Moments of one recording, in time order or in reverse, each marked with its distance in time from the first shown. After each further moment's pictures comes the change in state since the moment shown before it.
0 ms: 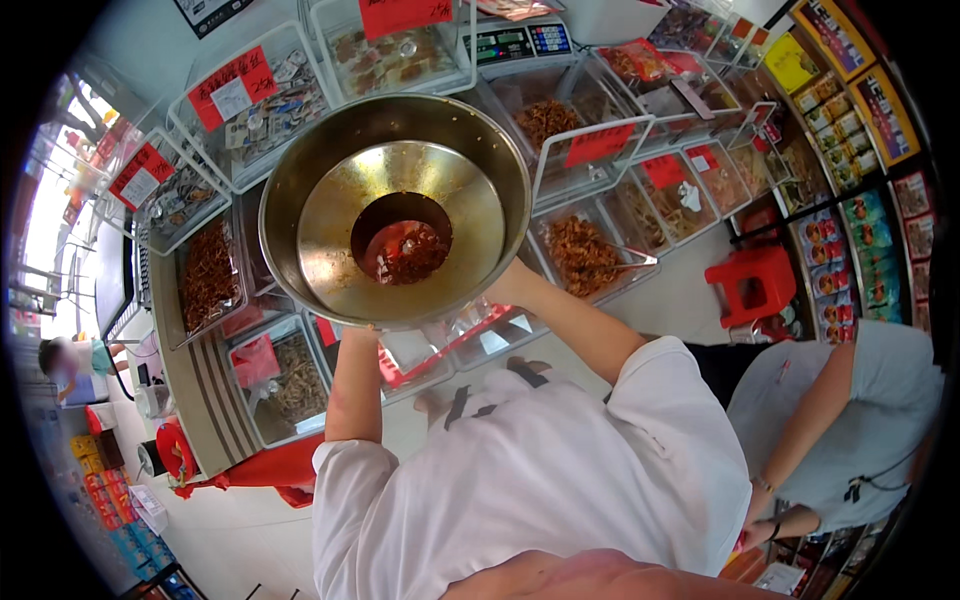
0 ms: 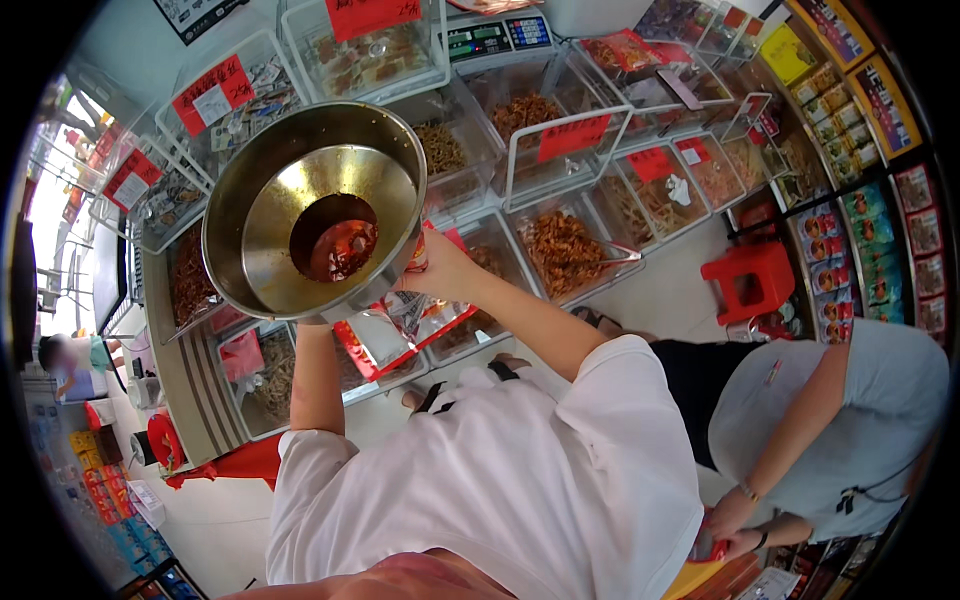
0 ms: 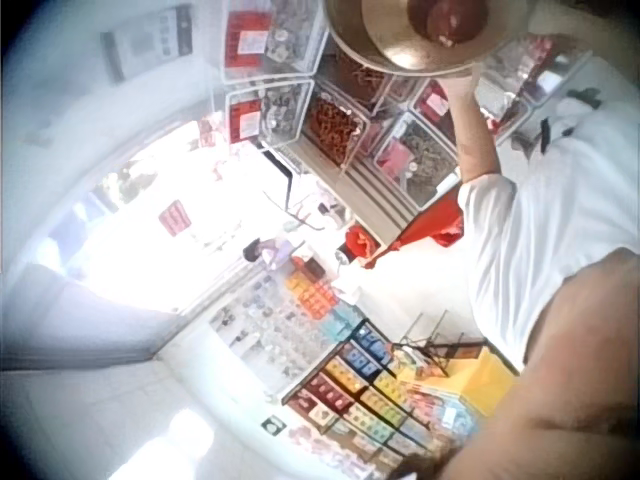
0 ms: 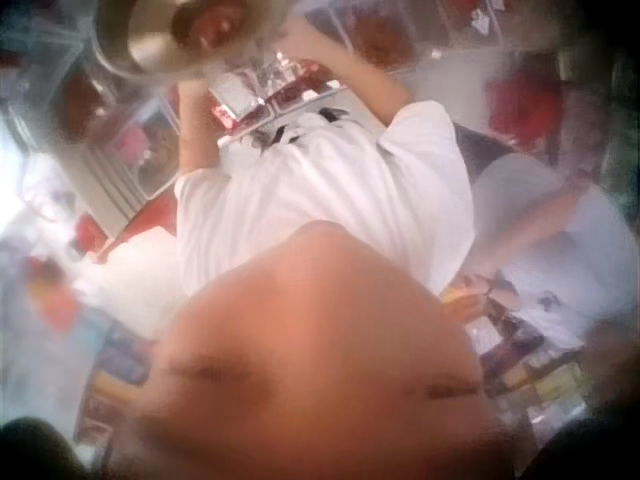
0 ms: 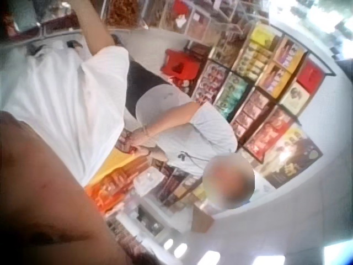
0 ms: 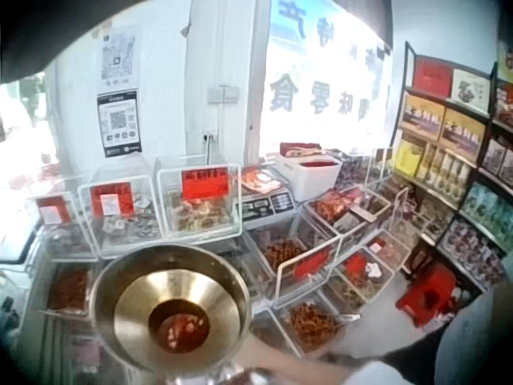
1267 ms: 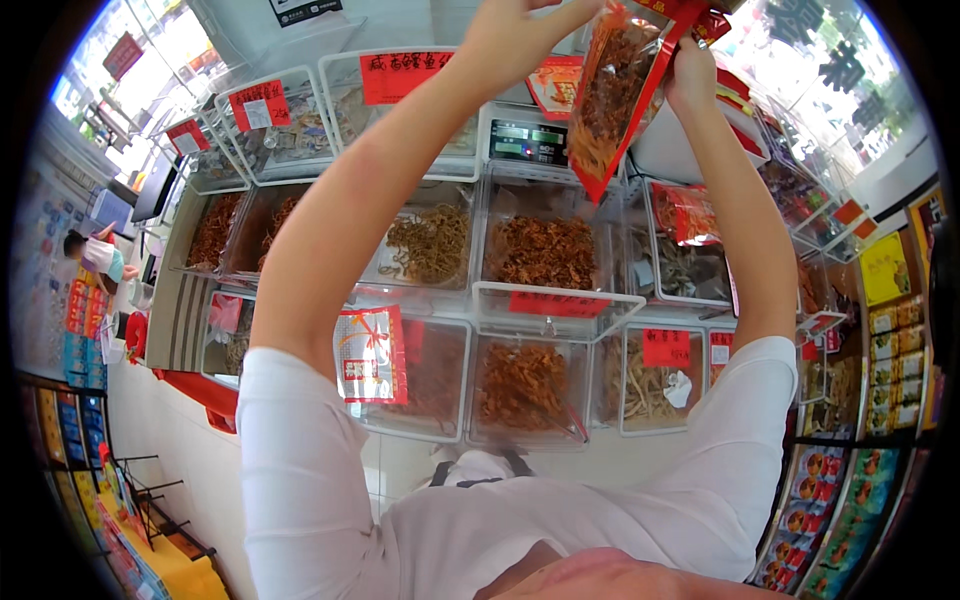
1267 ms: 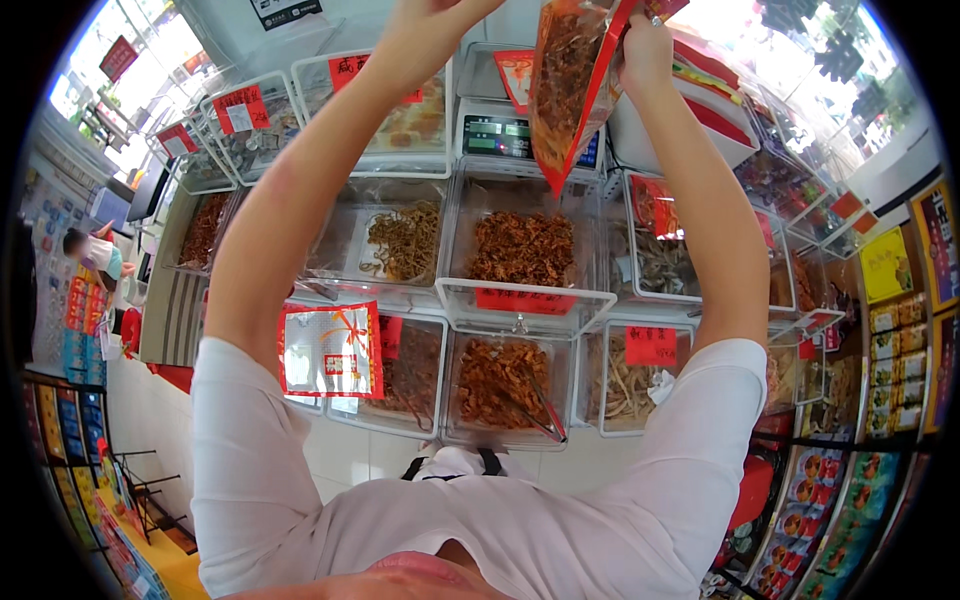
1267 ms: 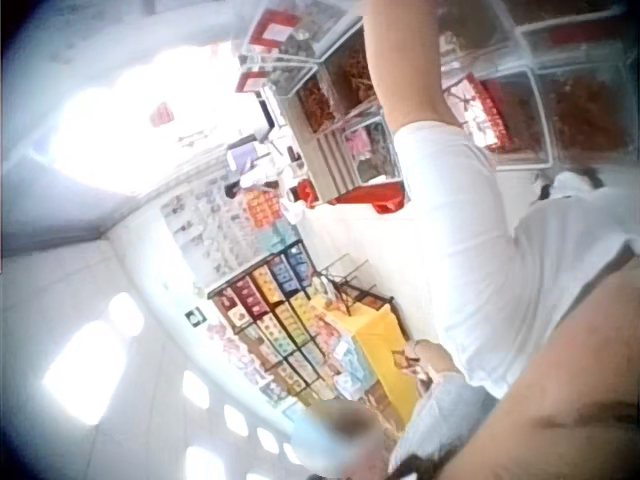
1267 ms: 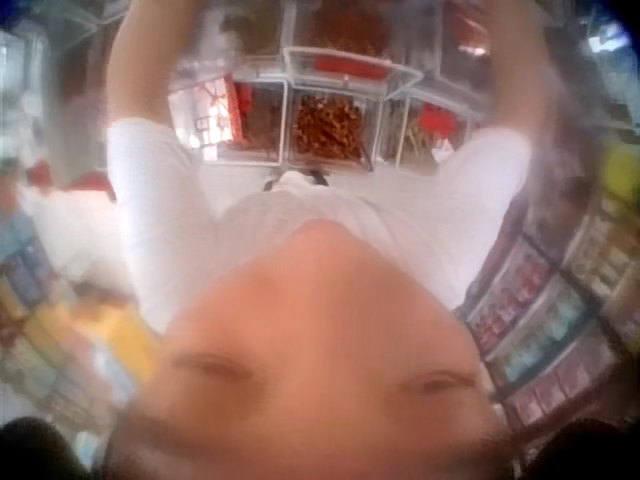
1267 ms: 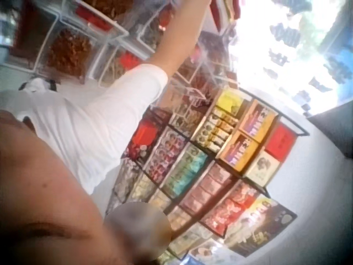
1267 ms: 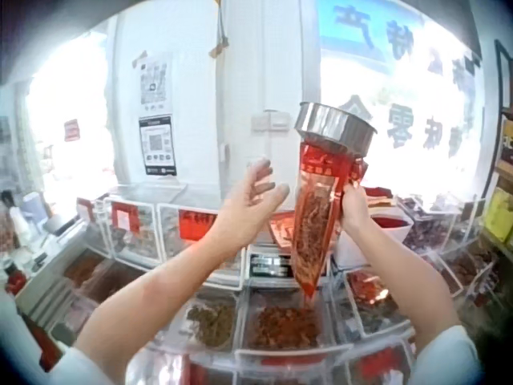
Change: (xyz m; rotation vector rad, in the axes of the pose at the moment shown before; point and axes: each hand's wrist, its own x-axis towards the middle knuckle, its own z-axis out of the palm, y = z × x) left_hand 0.396 0.176 0.204 0.005 0.250 0.488; right_hand 0.316 -0.095 -0.490 0.413 0.382 -0.306
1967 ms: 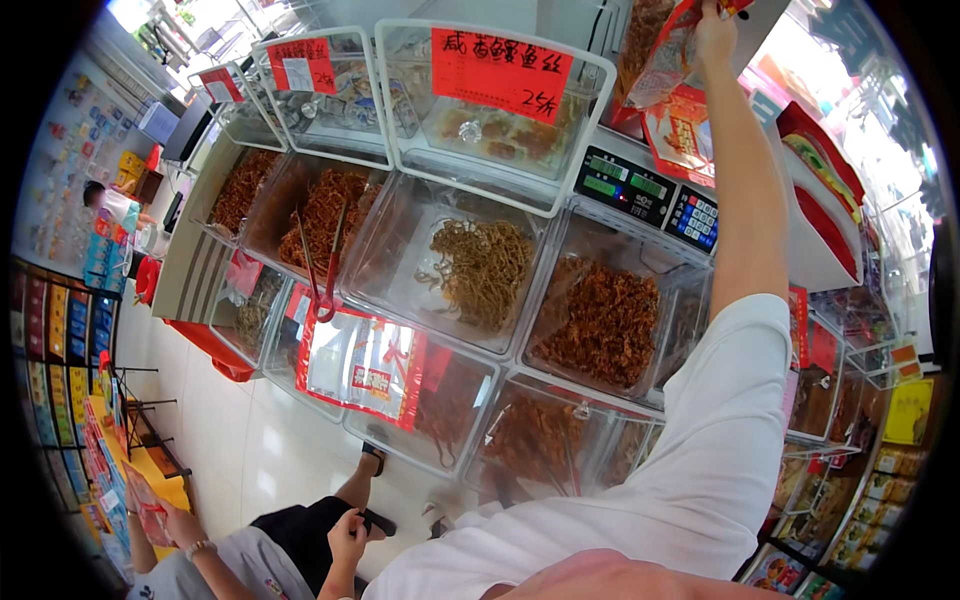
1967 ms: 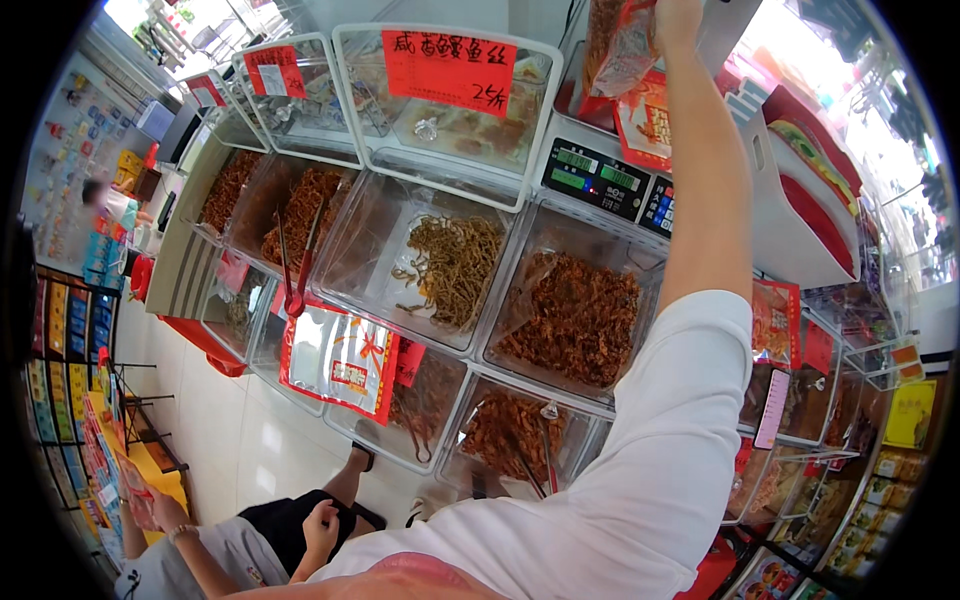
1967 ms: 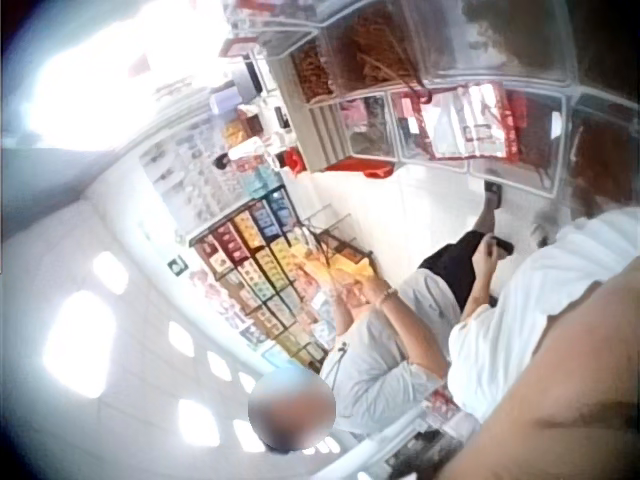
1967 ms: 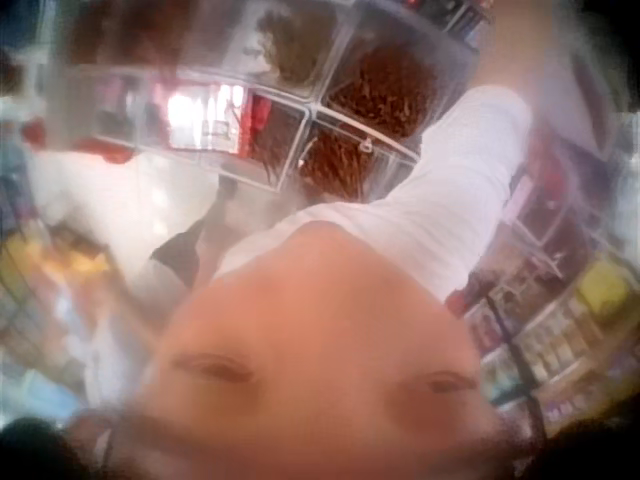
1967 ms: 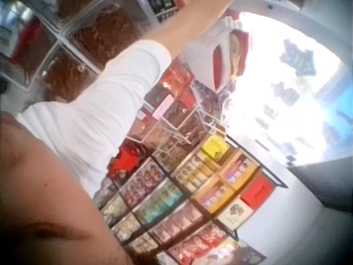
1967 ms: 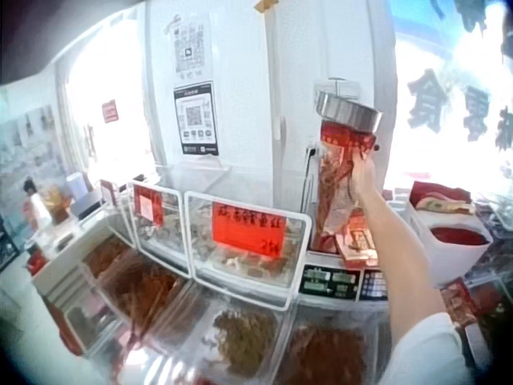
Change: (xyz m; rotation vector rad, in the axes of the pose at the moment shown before) left_hand -0.622 0.106 -0.022 1.054 0.336 -1.298; right_hand 0.181 0.209 0.074 -0.442 -0.020 -0.361
